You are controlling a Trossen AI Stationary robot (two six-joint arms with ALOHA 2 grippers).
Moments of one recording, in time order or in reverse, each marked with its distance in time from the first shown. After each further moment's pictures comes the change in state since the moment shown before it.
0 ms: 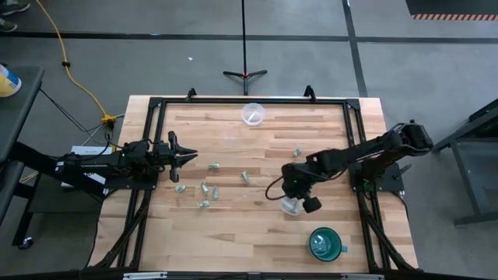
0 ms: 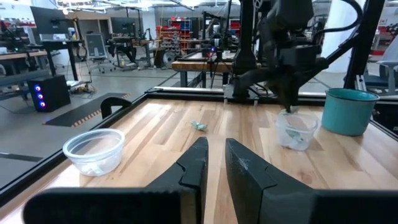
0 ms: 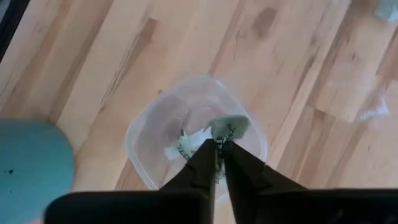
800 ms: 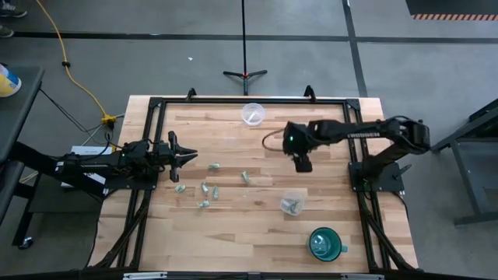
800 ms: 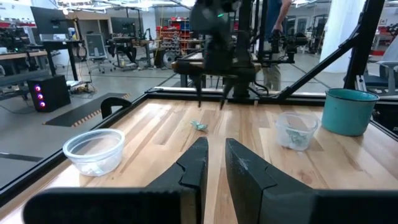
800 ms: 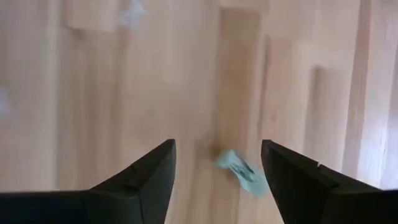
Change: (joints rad) left arm 0.000 0.000 0.000 0.001 0.000 0.000; right arm -0.451 -0.003 -0.003 -0.094 0.211 -0.172
